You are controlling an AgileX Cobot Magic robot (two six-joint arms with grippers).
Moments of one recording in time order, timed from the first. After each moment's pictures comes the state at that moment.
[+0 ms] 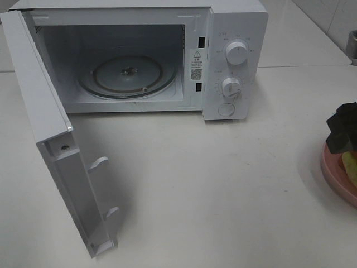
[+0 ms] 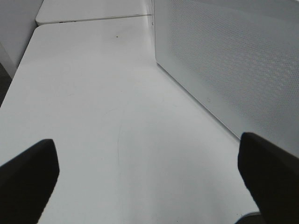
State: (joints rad) left arm 0.00 0.00 -0.50 -0.05 1.04 0.10; right arm 0.27 1.12 -0.74 -0.13 0.78 0.18
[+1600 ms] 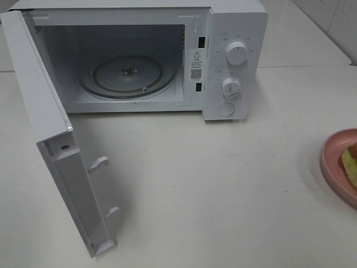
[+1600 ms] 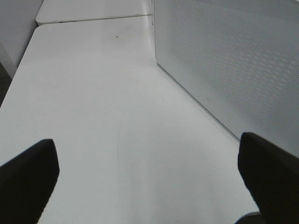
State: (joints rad) left arm 0.00 0.00 -0.50 -0.05 1.04 0.10; right arm 0.12 0.00 -0.51 -0.06 1.04 0.13
